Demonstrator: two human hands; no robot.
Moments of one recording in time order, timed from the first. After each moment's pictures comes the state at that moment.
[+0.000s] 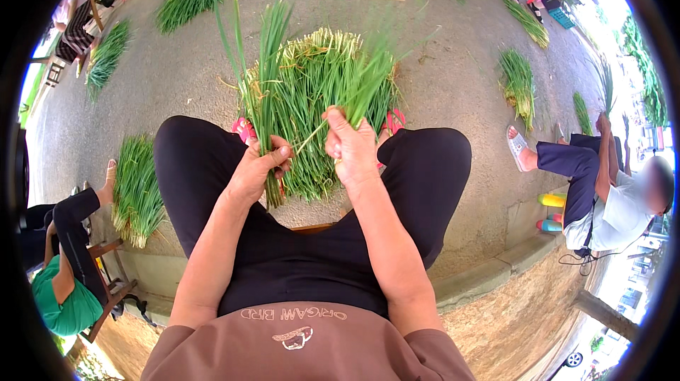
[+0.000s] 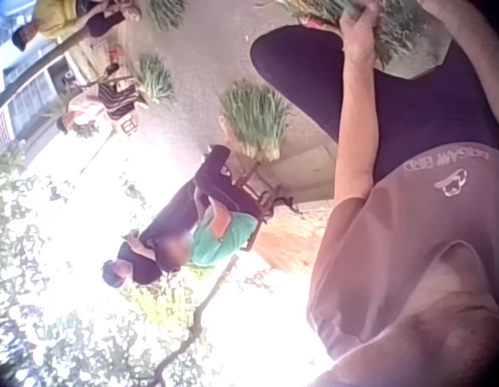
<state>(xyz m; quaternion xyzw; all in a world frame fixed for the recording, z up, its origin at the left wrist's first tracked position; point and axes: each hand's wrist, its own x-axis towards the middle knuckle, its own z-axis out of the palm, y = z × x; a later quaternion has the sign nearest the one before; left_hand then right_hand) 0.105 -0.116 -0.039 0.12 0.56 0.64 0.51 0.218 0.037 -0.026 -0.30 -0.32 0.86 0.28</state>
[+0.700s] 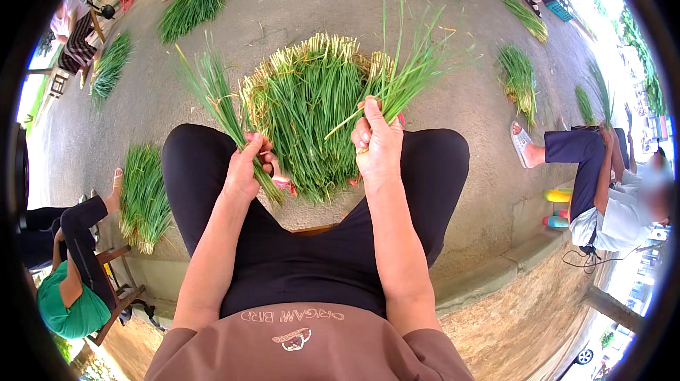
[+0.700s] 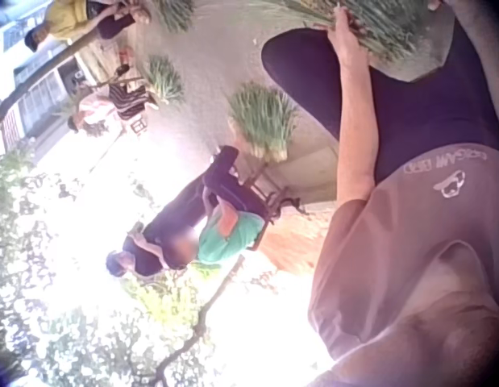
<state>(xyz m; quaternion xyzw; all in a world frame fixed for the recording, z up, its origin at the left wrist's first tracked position) 0.089 -0.118 -0.065 -0.10 0.54 0.71 0.44 0.242 0.073 -0.016 -0.28 -0.26 0.84 0.39</state>
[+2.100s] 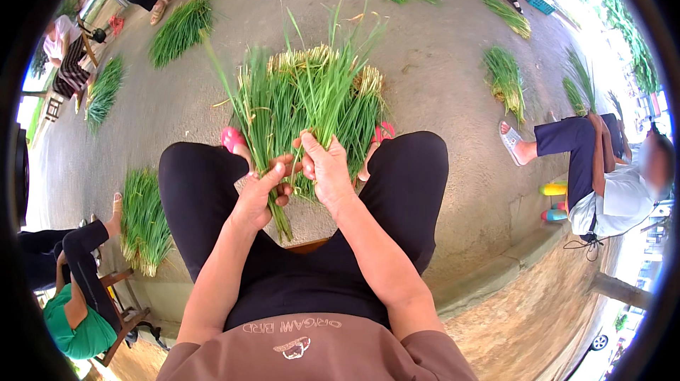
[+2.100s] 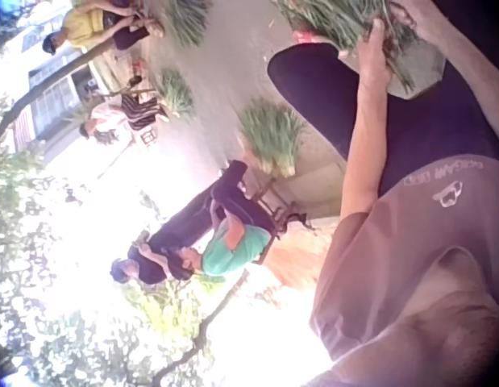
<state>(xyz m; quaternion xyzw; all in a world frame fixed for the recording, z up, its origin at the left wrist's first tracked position) 0.129 -0.103 -0.006 0.03 0.50 0.66 0.56 0.217 0.021 -0.018 -0.28 -0.33 0.86 0.27</state>
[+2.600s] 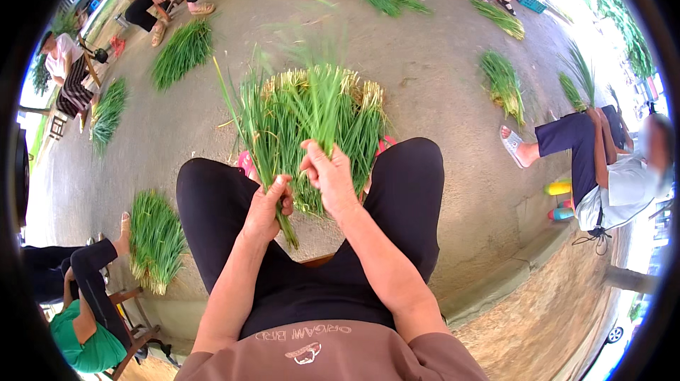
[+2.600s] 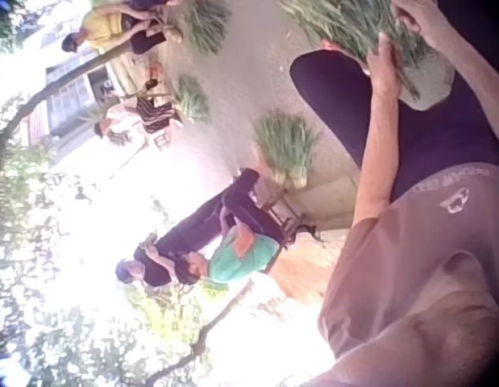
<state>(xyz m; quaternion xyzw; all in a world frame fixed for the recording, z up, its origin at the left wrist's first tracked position) 0.120 -0.109 -0.036 0.02 0.49 0.70 0.53 0.210 0.024 -0.008 -0.29 -0.41 0.83 0.26</state>
